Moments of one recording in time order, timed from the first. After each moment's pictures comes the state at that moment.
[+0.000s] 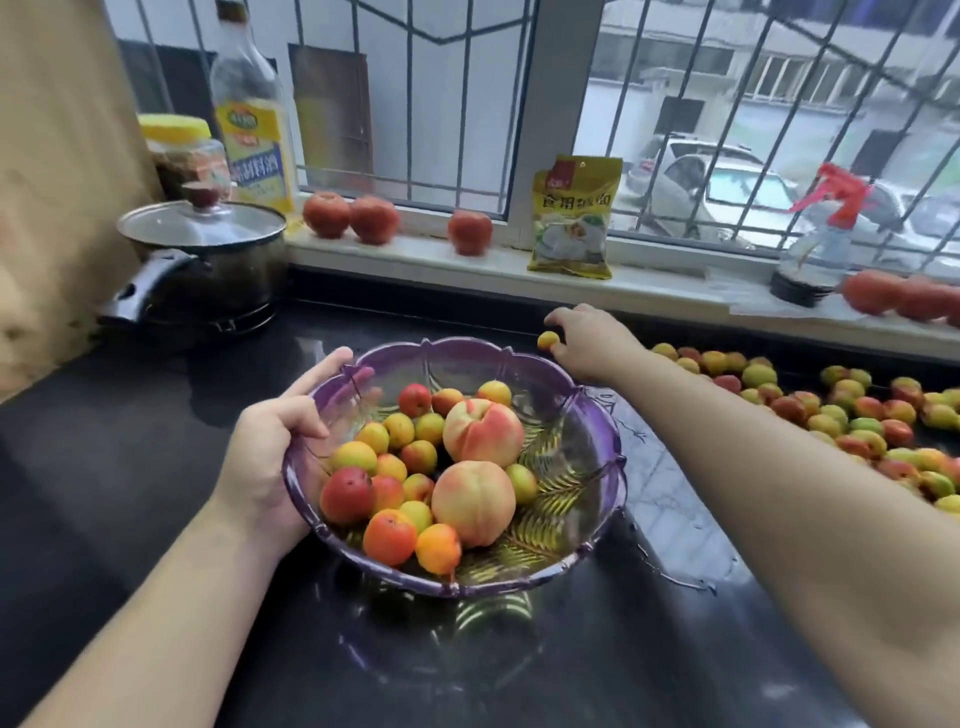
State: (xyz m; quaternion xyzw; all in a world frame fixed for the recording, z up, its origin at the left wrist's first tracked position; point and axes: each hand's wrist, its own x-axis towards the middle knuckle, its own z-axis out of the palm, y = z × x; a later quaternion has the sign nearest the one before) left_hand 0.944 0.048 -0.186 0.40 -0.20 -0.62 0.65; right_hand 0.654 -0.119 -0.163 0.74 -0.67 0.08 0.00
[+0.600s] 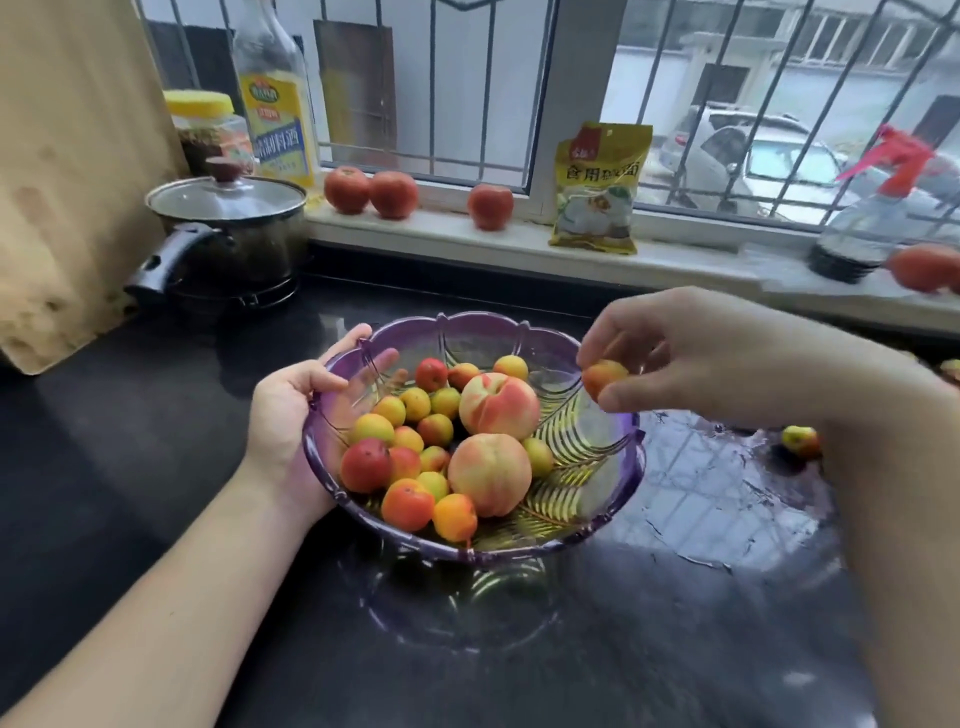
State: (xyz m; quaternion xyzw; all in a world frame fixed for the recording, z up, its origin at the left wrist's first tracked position) left_hand 0.935 0.051 -0.184 0.38 -0.18 -0.63 0.65; right_hand 0.657 0.063 -0.061 0.81 -0.54 0.07 -0.21
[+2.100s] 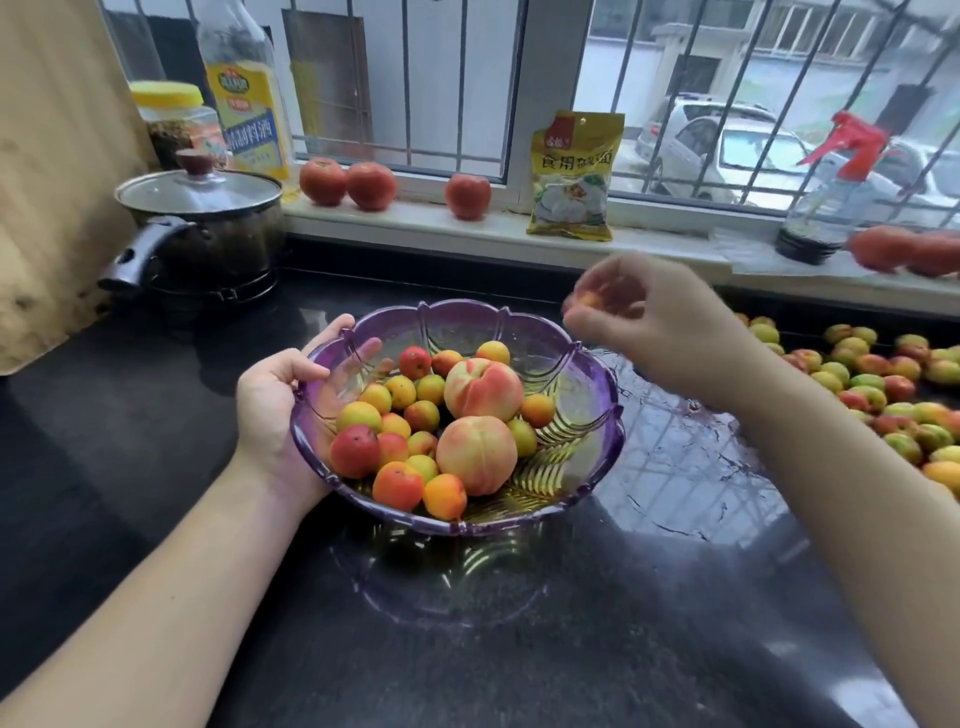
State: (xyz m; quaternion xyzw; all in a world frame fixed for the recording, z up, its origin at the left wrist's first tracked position) left_hand 0.933 0.054 -0.187 0.36 -0.18 -0.63 0.66; right_hand 0.647 0.032 -0.108 0.76 -0.54 0.31 -0.17
